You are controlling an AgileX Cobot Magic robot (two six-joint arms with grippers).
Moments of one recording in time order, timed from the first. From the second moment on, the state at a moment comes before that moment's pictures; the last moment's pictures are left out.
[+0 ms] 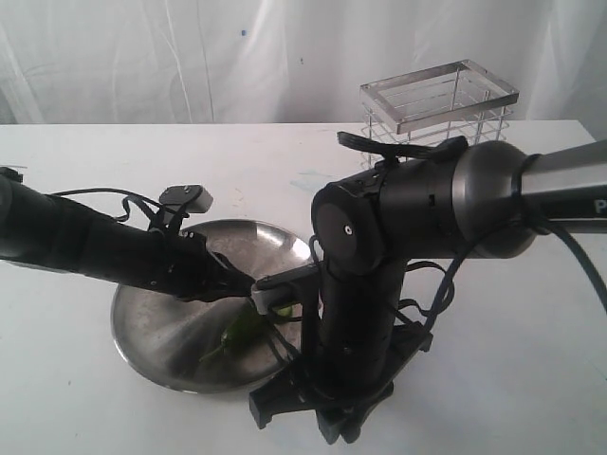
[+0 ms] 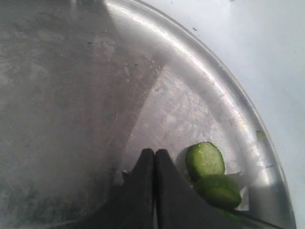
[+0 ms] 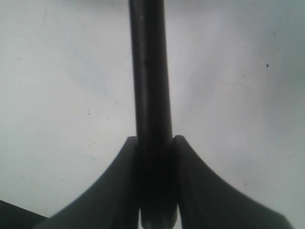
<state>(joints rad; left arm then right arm) -0.23 1.98 -0.95 -1.67 0.63 1.68 0.80 1.82 -1.11 0.19 0.97 0.18</state>
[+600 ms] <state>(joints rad) -0.29 1.96 -0.96 -1.55 0.55 1.62 0.80 1.82 -1.11 0.19 1.01 0.18</state>
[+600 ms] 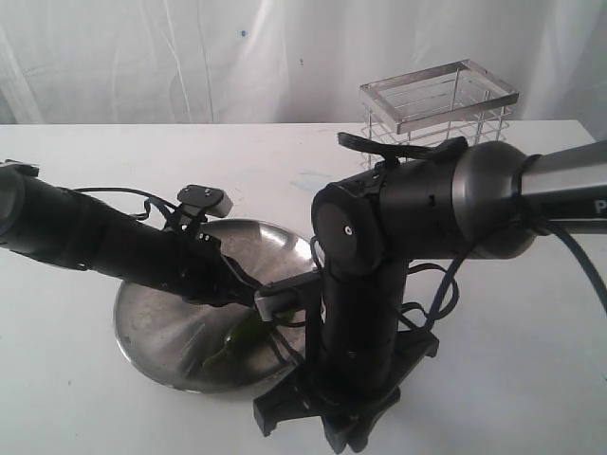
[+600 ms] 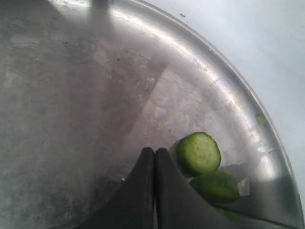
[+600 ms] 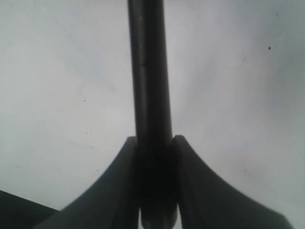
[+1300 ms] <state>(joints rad) -0.29 1.95 -0.97 -1.36 0.59 1.44 0.80 1.82 -1.11 0.20 1.06 0.17</state>
